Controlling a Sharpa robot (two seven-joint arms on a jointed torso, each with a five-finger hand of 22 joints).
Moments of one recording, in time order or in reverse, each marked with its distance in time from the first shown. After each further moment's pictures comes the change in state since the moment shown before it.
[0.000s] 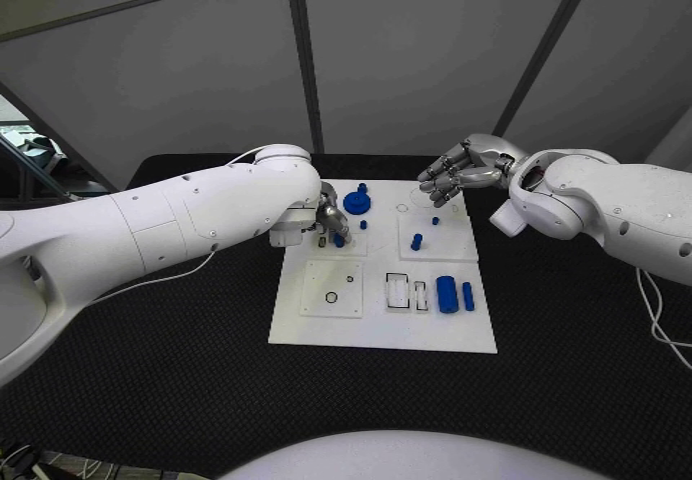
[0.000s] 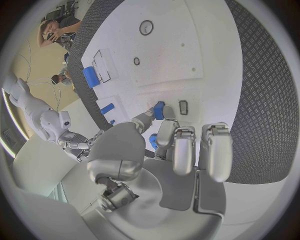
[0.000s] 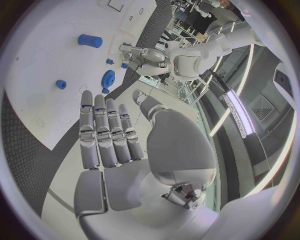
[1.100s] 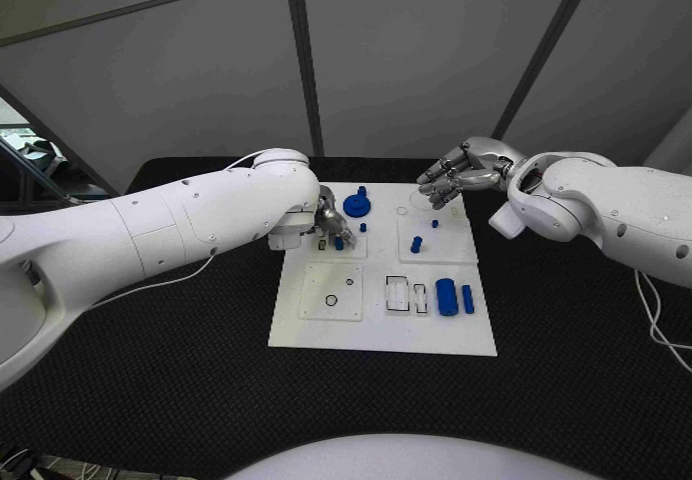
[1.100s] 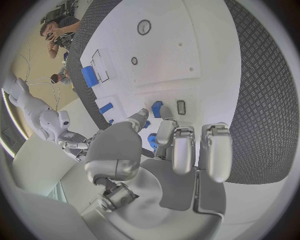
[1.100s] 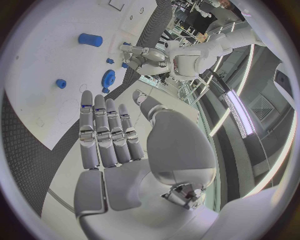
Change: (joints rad) left arm -0.003 -0.001 0.000 -0.002 -0.002 -0.007 -0.001; left_hand -0.084 -0.084 -0.137 0.135 0.000 0.009 -0.002 0.002 0.011 0.000 0.000 0.005 0.005 0.000 0.000 0.000 0.000 0.000 0.004 -0.004 0.000 0.000; right arm 0.000 0.003 0.000 -0.006 0.000 0.000 0.001; right_hand -0.004 0.004 -0.006 0.006 0.000 0.000 0.000 0.000 0.000 -0.004 0.004 0.000 0.000 0.000 0.000 0.000 -0.003 0.000 0.000 0.000 -0.004 -0.004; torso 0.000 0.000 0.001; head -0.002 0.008
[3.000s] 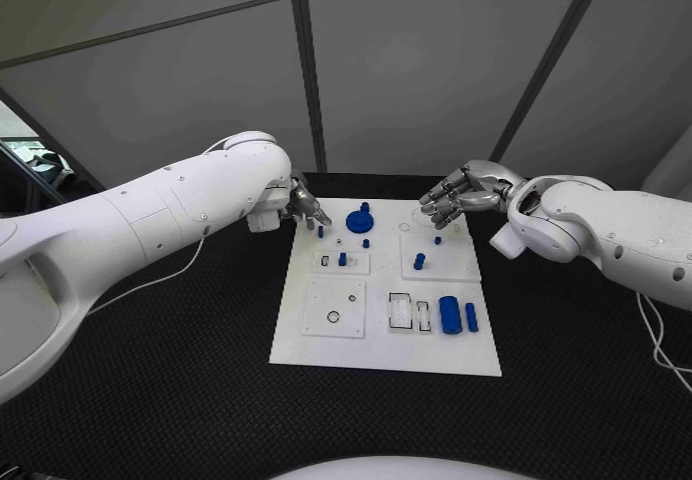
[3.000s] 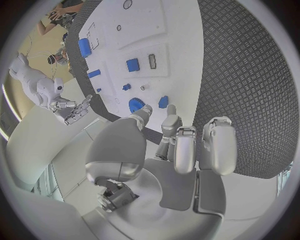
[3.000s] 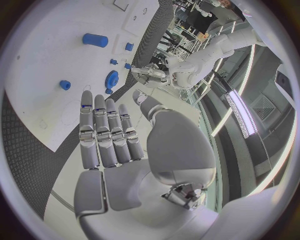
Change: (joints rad) left arm 0.017 0.020 0.103 -0.241 -0.013 0.061 0.064; left_hand 0.123 -0.019 -0.025 0.032 -0.004 -0.019 0.070 -0.273 -0.314 -0.126 0.056 -0.098 -0.128 -0.004 0.039 -0.008 0.000 0.000 -0.002 0.038 -0.128 0.000; right arm -0.008 0.013 0.000 -0.020 0.000 0.002 0.002; right_hand 0.000 0.000 -0.005 0.000 0.000 0.000 0.000 0.000 0.000 0.000 0.000 0.000 0.000 0.000 0.000 0.000 -0.001 0.000 0.000 0.000 0.000 -0.001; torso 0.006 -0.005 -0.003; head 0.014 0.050
